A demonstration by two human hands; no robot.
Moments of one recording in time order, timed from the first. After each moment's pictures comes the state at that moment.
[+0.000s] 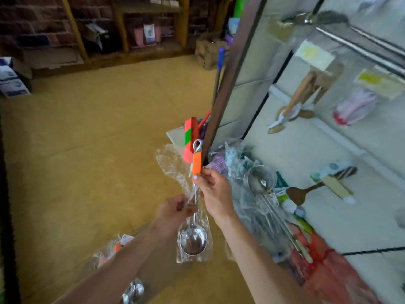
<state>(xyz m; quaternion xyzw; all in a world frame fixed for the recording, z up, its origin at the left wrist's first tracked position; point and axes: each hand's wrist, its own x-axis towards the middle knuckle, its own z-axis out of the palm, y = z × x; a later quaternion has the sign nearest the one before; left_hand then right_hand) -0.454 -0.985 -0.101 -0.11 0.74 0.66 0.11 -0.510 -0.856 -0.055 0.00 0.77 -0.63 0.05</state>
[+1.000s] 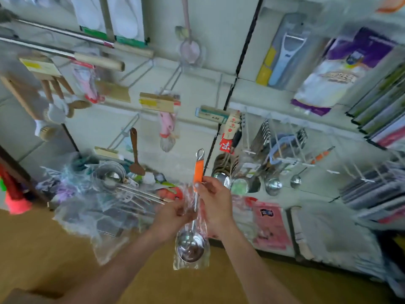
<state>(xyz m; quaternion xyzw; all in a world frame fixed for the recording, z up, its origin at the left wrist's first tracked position) -0.311 -0.489 0.011 0.23 0.76 0.51 0.33 -0.251 -0.364 0.039 0.30 0.67 -0.64 -0.24</state>
